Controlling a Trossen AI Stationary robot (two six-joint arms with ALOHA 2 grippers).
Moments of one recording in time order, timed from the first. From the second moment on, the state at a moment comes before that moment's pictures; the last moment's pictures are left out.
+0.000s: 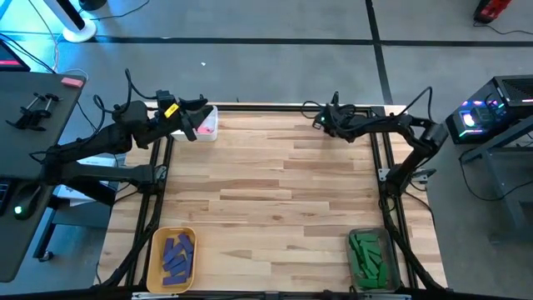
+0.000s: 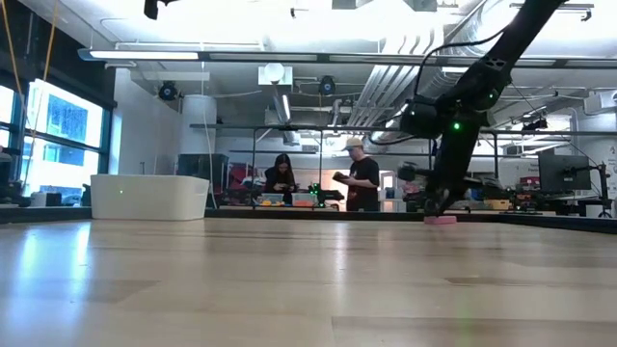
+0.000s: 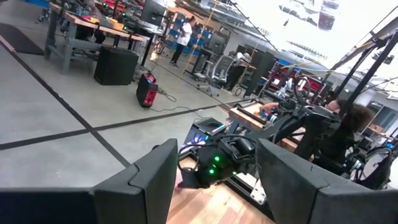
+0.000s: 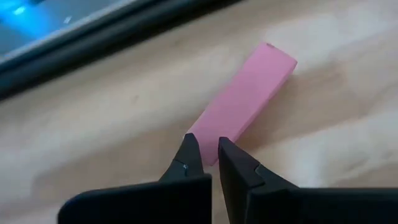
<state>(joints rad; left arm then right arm) 0.24 0.76 0.93 -0.15 -0.33 -0.39 -0.68 1.67 0.76 -0.25 0.37 1.14</state>
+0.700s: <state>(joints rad) 0.19 1.01 0.93 -0.16 -0.18 -0.33 -0.09 1.68 0.75 -0.02 0.13 1.33</state>
